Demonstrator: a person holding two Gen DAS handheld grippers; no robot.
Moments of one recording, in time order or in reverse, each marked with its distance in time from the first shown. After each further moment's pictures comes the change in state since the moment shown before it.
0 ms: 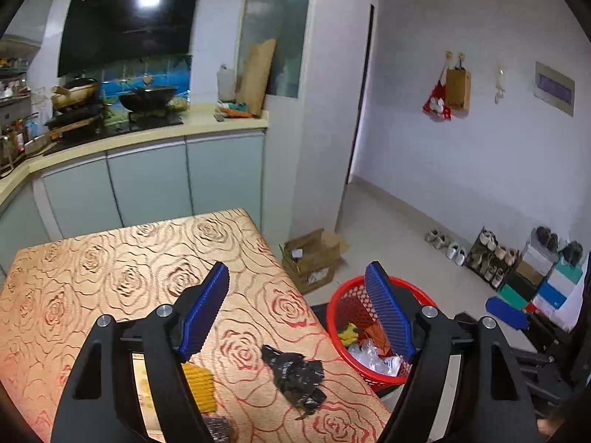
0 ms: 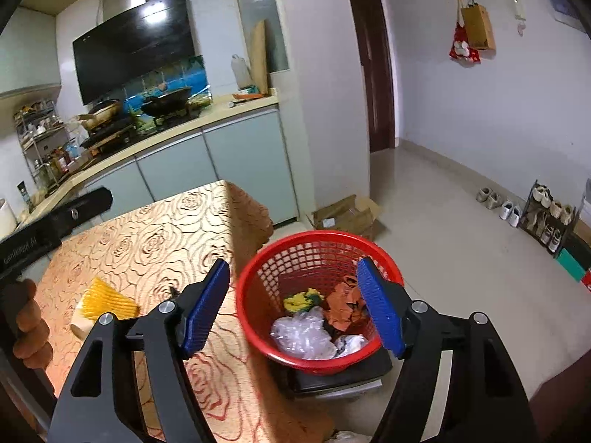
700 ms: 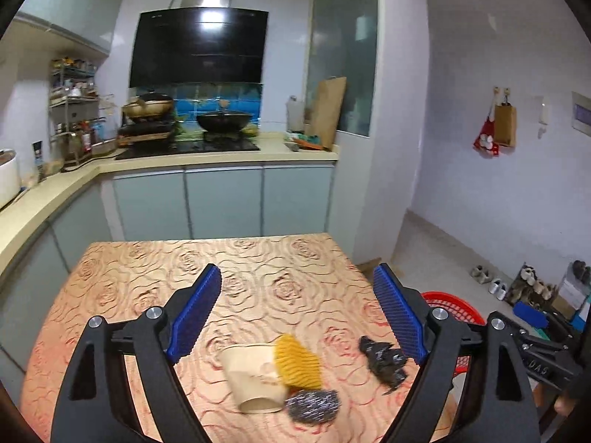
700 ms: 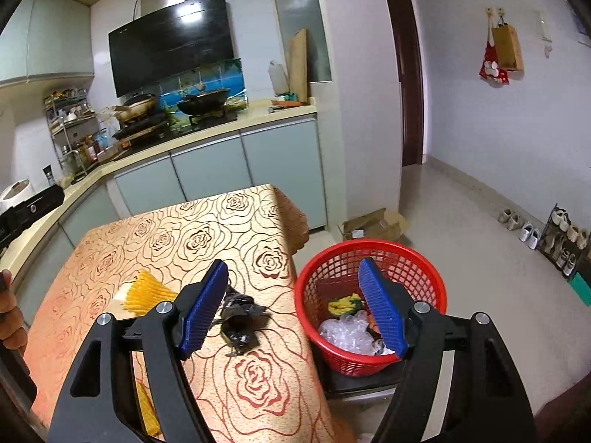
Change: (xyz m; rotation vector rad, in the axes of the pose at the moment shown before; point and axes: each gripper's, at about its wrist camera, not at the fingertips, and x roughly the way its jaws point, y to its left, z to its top) left arm -0.095 0.084 -0.015 -0.084 -0.117 0.217; right arm -0.018 0.052 -0.003 -0.074 -0.030 0.087
